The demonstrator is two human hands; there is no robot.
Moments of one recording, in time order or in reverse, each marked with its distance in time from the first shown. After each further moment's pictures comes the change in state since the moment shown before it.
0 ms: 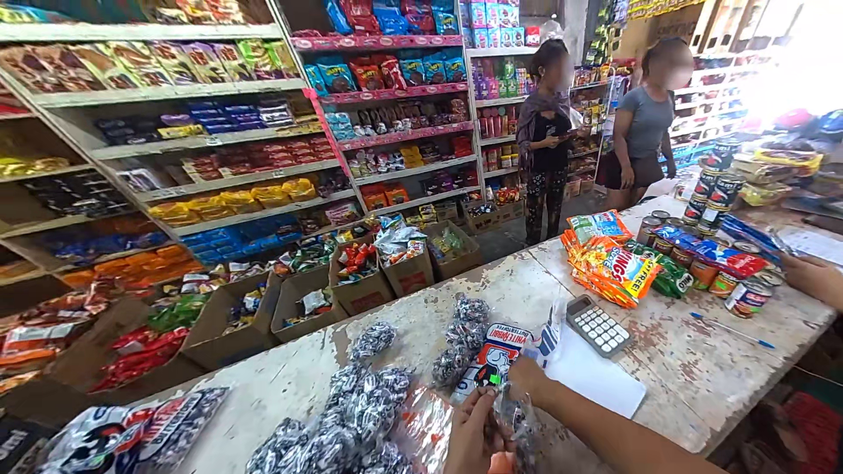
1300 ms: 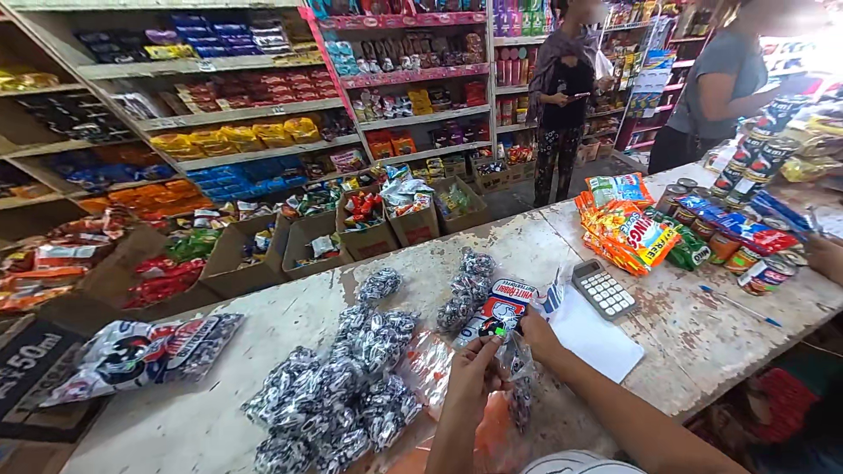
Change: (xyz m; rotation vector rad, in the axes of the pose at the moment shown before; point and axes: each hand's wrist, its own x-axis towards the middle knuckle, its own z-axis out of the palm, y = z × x) left_hand 0.004 0.010 0.004 -0.003 0.032 -0.063; right_hand -0.008 0.020 0.009 0.160 0.222 0.214
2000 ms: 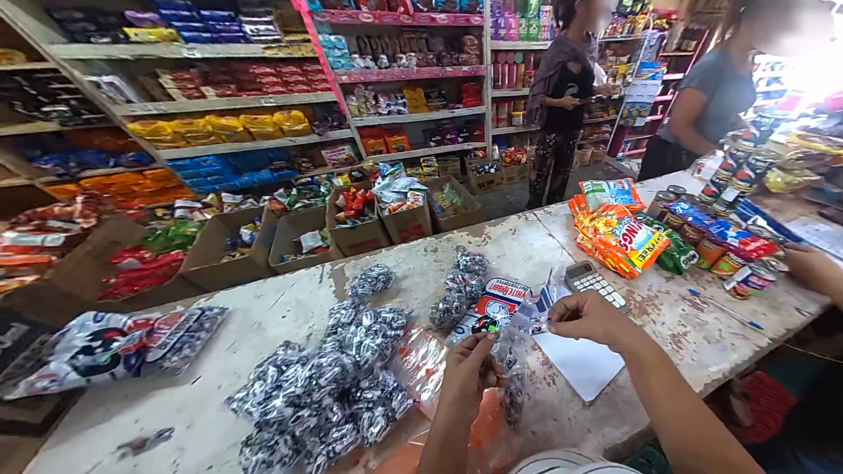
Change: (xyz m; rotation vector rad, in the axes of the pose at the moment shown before) left_hand -0.005 -0.001 0.001 -0.008 0.003 0.028; right_hand -0.068 0.022 -0.143 0.569 -0.065 -0.036
